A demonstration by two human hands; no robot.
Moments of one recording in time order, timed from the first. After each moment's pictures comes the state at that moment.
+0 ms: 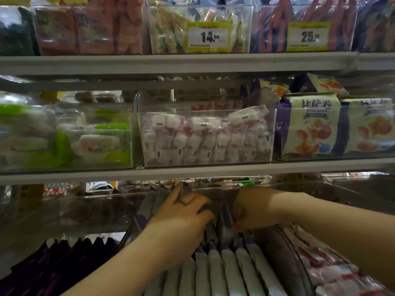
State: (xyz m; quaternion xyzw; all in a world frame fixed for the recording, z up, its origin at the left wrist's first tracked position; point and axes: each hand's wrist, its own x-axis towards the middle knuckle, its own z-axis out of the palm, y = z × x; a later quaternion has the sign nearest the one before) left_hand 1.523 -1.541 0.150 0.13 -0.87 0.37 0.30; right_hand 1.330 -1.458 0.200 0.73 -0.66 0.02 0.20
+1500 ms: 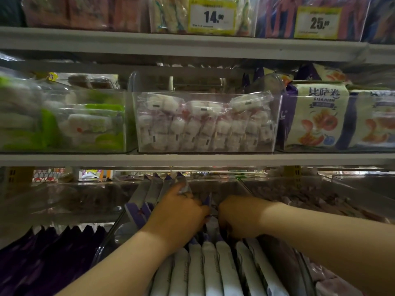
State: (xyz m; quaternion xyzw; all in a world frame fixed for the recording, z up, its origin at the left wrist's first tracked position) left_hand 1.495 -1.559 0.145 0.16 -0.84 0.45 0.28; right_hand 1.341 -1.489 0.172 0.70 -0.68 -0.11 0.21
